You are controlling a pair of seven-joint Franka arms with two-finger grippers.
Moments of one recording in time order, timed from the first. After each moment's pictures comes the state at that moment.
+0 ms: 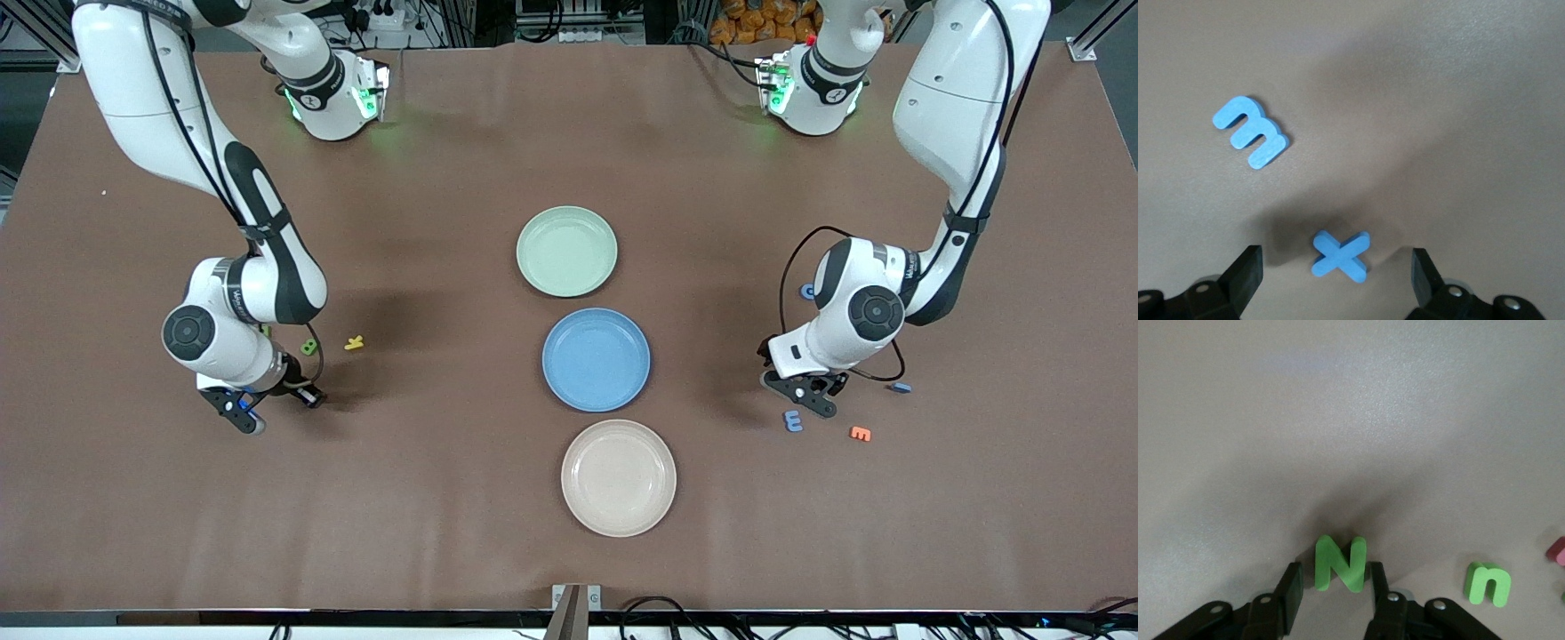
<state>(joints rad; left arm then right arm) -0.13 0.60 -0.10 -1.94 0.12 2.52 0.25 0.16 0.61 -0.11 -1.89 0.10 2.50 0.65</state>
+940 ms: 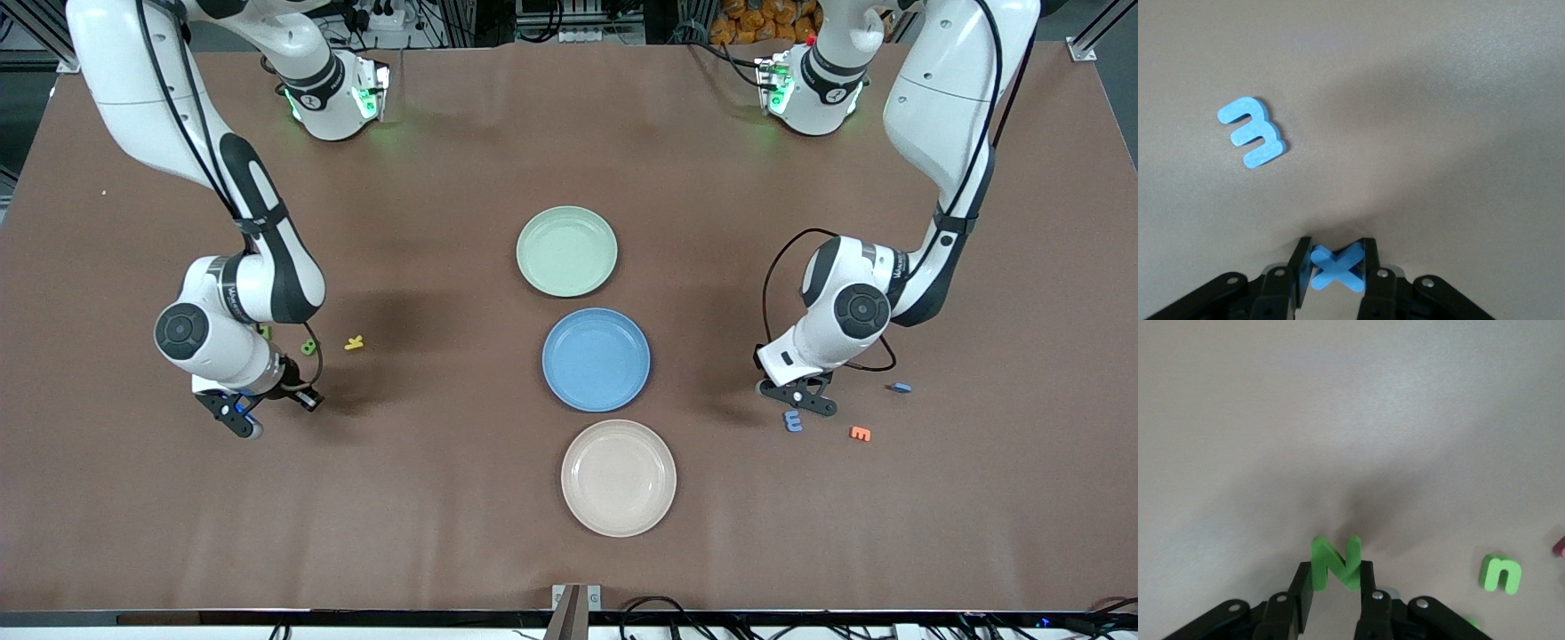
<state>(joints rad) -0.16 0.60 -0.10 -1.92 0.12 2.52 0.01 0.16 0.58 -0.10 -1.87 0.10 2.48 0.65</state>
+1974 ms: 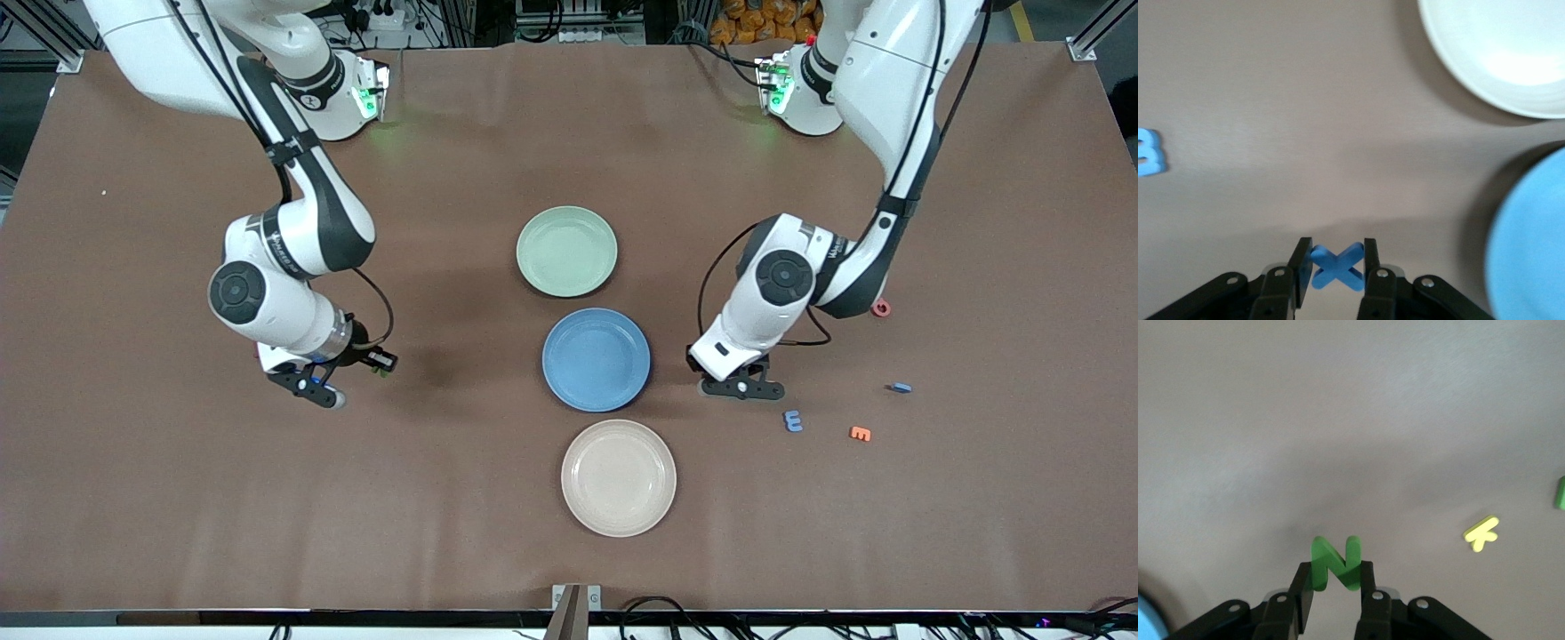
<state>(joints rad) -0.35 0.57 -0.12 -1.83 0.12 2.51 -0.44 0.14 0.44 0.16 -1.87 0.09 2.30 0.65</state>
